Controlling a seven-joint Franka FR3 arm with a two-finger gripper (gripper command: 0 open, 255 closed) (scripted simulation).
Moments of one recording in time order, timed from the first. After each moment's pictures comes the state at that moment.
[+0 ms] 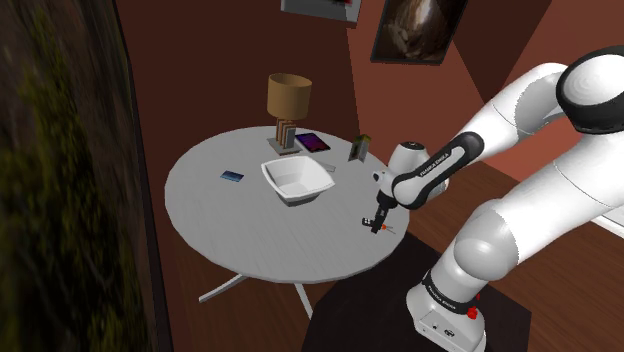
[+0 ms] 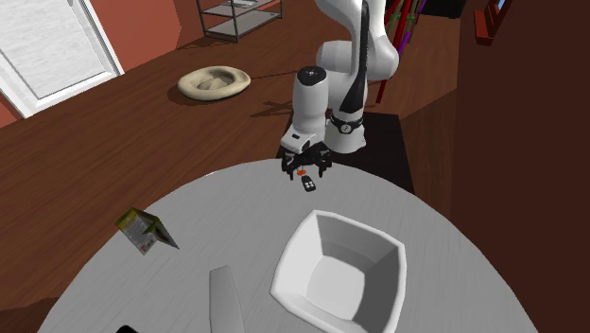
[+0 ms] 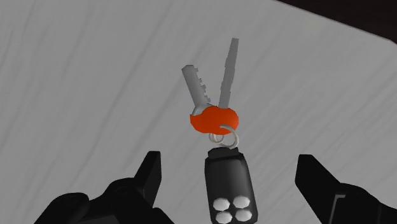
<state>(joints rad) -0.05 -0.27 -0.45 -3.04 -0.34 2.80 -0.48</state>
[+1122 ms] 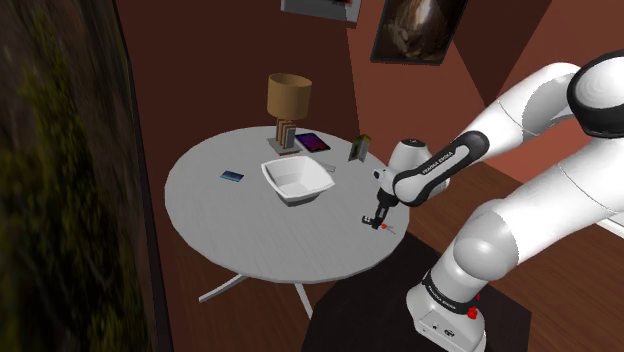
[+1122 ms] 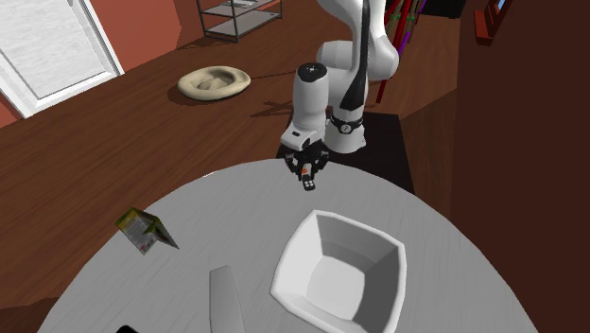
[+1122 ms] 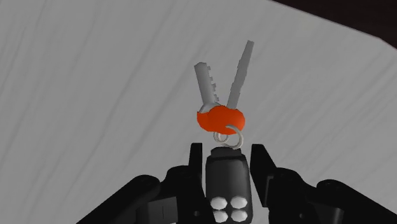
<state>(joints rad) -0.06 -0.32 -0.44 -3.04 -0.34 2.75 -0.48</state>
